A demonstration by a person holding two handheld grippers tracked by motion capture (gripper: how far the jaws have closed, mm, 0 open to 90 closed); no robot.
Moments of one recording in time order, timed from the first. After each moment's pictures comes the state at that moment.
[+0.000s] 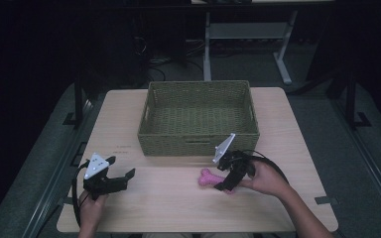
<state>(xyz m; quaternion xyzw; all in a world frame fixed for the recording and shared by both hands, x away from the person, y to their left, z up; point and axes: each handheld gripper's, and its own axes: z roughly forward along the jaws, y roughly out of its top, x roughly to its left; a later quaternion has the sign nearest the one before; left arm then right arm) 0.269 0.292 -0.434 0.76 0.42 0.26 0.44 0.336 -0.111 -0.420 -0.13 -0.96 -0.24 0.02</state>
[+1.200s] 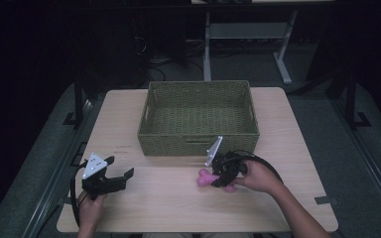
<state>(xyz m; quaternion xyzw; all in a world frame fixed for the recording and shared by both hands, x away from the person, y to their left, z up) 0.269 0.296 -0.434 0.75 0.42 0.25 0.44 0.342 -0.090 -0.429 -0.10 -0.98 -0.19 0.02</state>
